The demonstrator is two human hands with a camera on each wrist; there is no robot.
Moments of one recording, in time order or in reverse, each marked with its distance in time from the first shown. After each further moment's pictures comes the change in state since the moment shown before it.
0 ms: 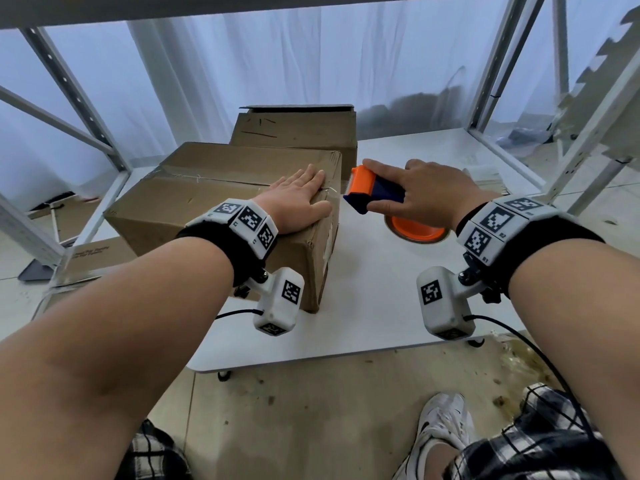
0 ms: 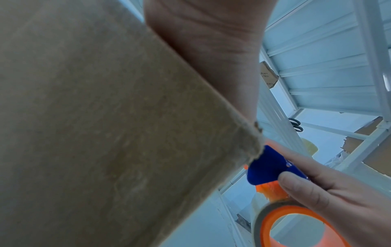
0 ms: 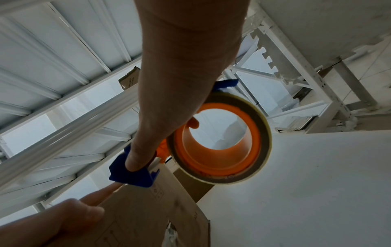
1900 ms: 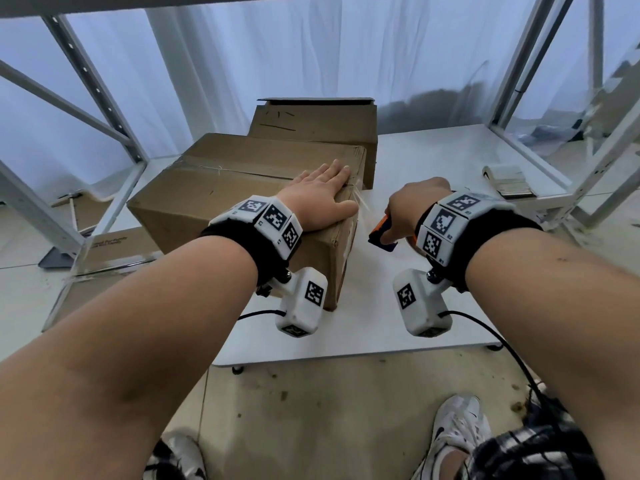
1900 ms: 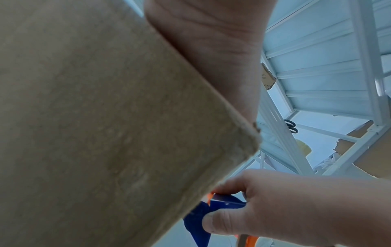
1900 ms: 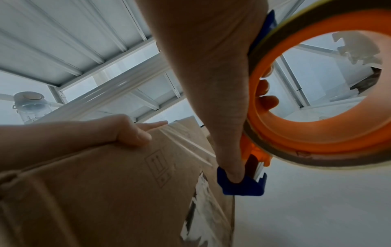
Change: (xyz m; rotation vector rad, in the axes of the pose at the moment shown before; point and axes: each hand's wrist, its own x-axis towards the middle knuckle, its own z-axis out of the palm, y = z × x) left_hand -0.002 -0.001 0.000 0.020 0.032 0.033; right_hand 0.047 -0.054 0.023 -0.448 -0.405 0.159
